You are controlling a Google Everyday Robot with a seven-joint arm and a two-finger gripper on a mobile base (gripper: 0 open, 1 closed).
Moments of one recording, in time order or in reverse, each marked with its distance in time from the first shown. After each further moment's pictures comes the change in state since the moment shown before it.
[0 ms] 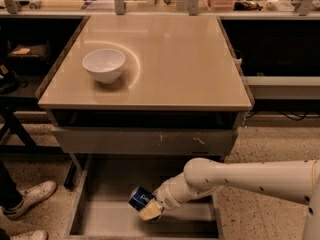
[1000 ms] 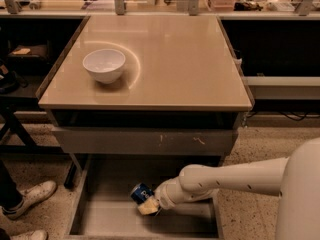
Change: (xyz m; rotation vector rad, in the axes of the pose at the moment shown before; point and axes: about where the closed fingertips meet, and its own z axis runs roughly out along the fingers) arm 0.008 -0.047 0.035 0.124 -0.043 0.114
